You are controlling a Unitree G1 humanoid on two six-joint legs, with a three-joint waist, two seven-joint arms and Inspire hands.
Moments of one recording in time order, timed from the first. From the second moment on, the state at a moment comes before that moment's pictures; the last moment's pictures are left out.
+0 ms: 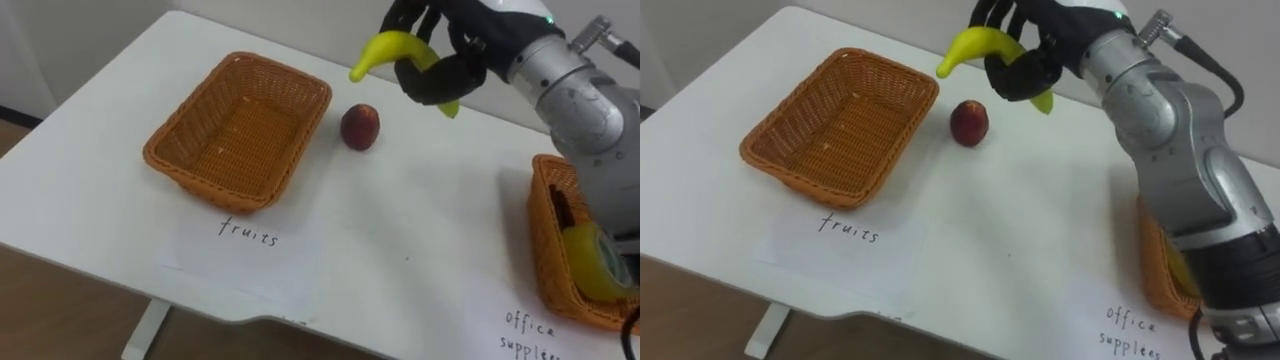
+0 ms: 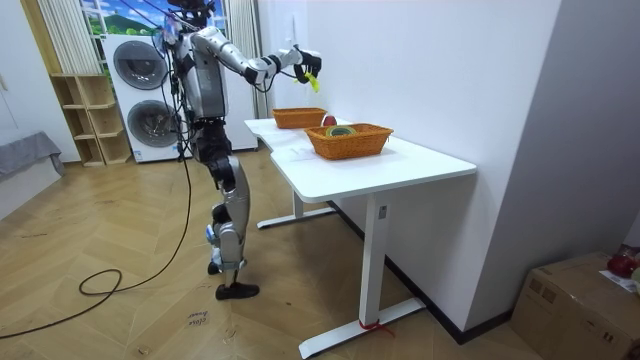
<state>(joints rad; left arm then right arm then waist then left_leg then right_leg) 0.16 0.29 0.06 1.09 -0.12 0.04 0.02 -0.56 -0.63 0.24 -0.06 -0.47 0.12 0.29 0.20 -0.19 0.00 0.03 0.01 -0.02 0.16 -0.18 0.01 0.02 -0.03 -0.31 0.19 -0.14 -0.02</state>
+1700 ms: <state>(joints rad) 0.19 0.32 0.05 1.05 -0.02 0.05 0.03 -0.59 -0.54 0.45 0.02 -0.56 0.13 0.13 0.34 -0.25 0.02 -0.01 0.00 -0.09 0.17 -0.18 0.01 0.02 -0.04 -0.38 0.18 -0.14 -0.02</state>
